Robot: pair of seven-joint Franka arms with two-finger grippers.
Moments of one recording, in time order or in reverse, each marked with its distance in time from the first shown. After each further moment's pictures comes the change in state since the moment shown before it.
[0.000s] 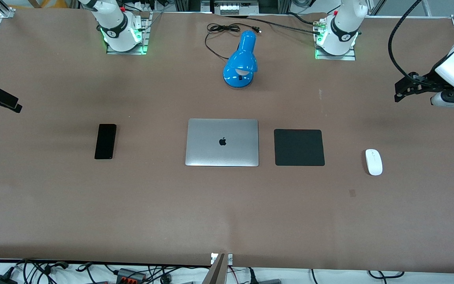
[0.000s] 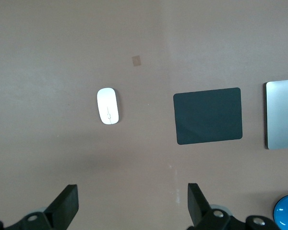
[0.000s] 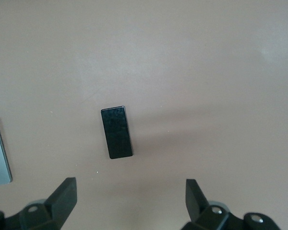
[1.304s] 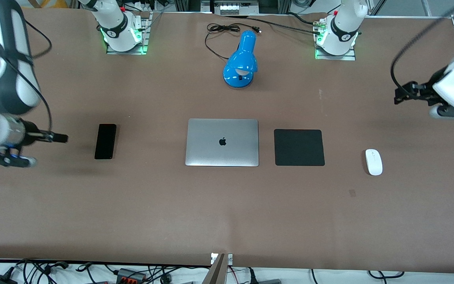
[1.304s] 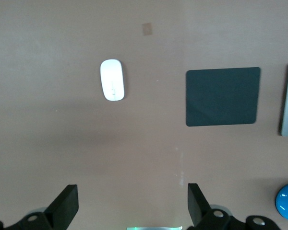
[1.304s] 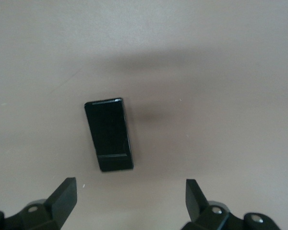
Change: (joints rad) left arm 0.055 0.098 0.012 0.010 0.000 -0.071 -0.001; right arm 0.010 0.364 0.011 -0.030 0.005 0.139 -0.004
